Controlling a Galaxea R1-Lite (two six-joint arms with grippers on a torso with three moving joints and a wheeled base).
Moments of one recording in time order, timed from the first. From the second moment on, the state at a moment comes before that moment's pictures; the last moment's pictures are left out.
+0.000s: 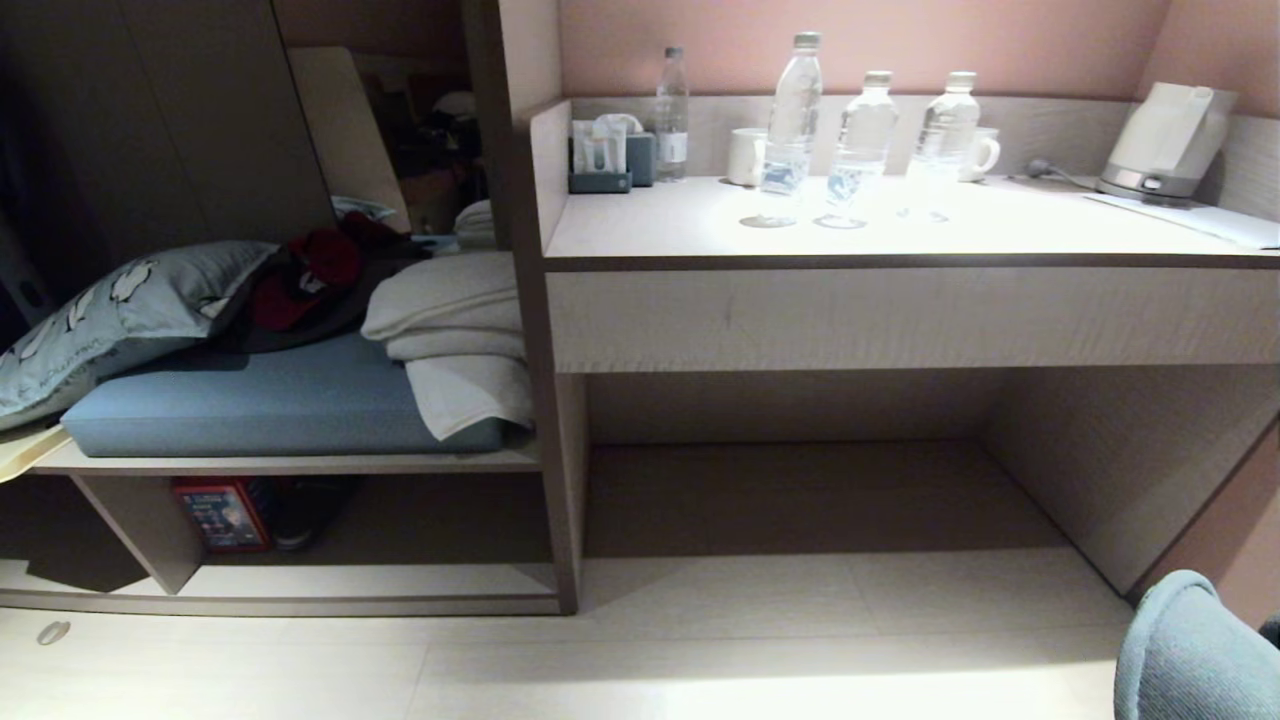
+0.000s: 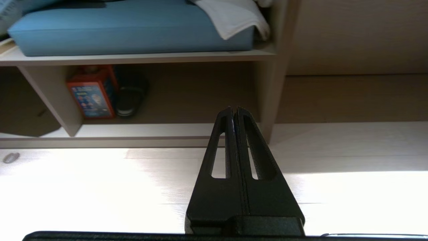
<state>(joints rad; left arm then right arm) 0.00 0.00 0.00 -0.01 0.00 -0.01 0.01 0.00 0.00 0.00 0.01 -0.02</state>
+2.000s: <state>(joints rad) 0.00 0.00 0.00 -0.01 0.00 -0.01 0.01 0.00 0.00 0.00 0.01 -0.02</state>
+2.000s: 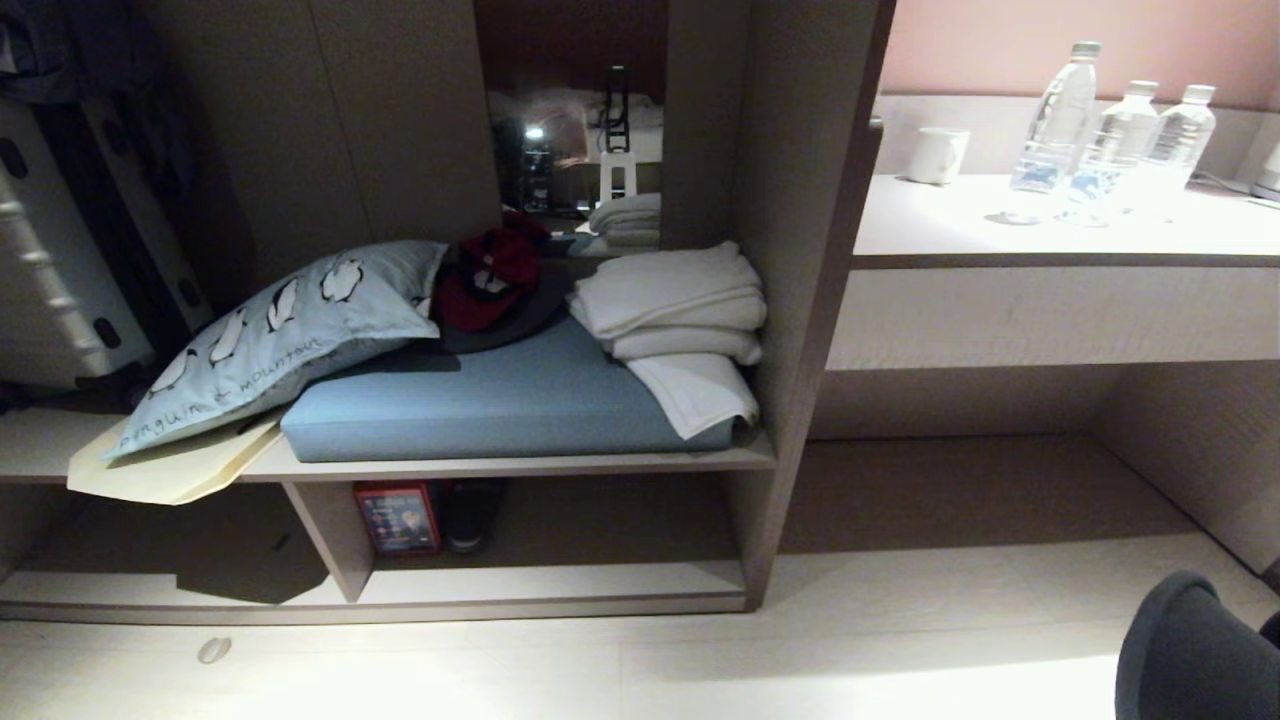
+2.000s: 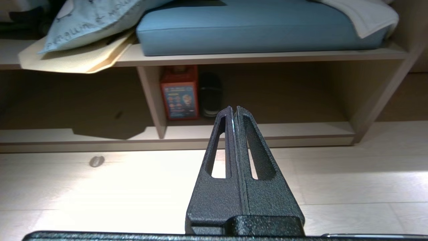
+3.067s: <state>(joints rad) 0.00 0.00 0.00 -0.01 0.00 -0.01 0.01 0.00 0.00 0.00 0.01 -0.02</state>
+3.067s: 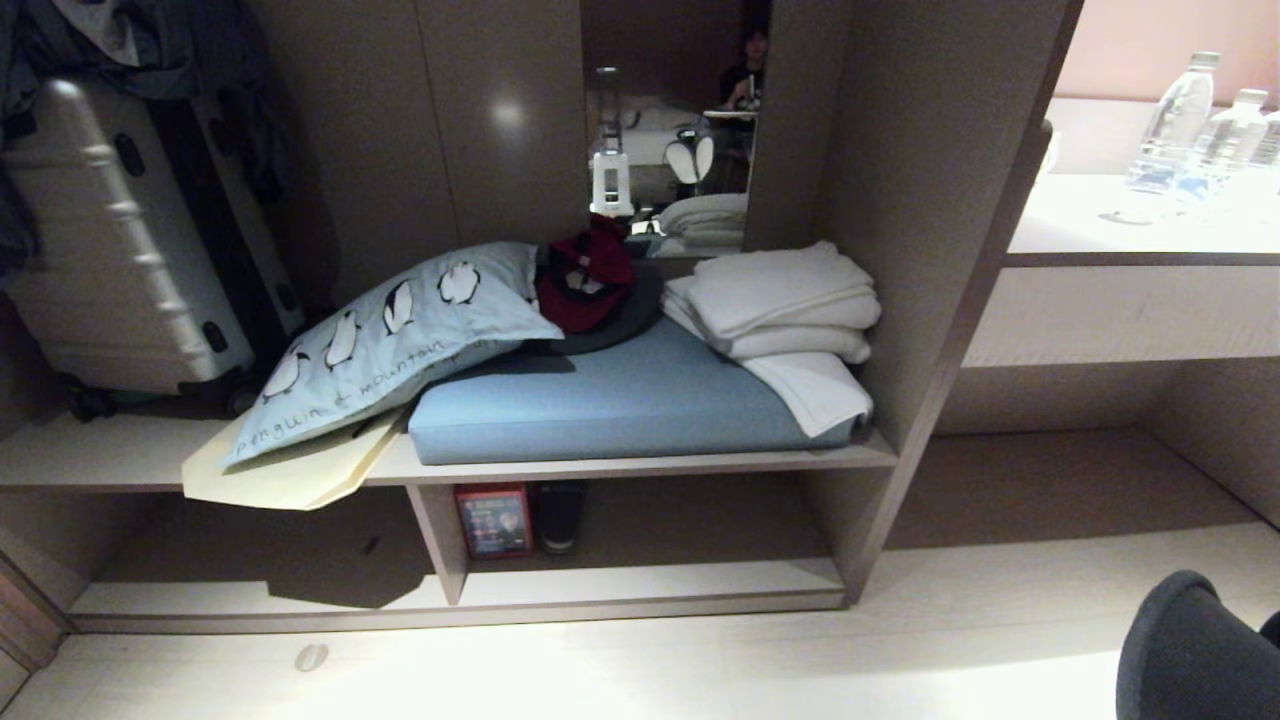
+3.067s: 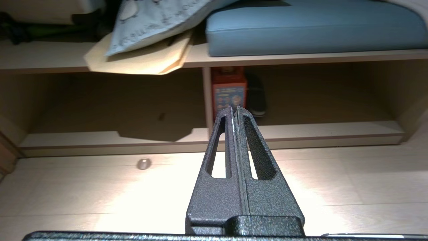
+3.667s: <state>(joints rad) 0.00 0.00 0.00 -0.01 0.00 -0.01 0.01 0.00 0.00 0.00 0.01 -0.02</state>
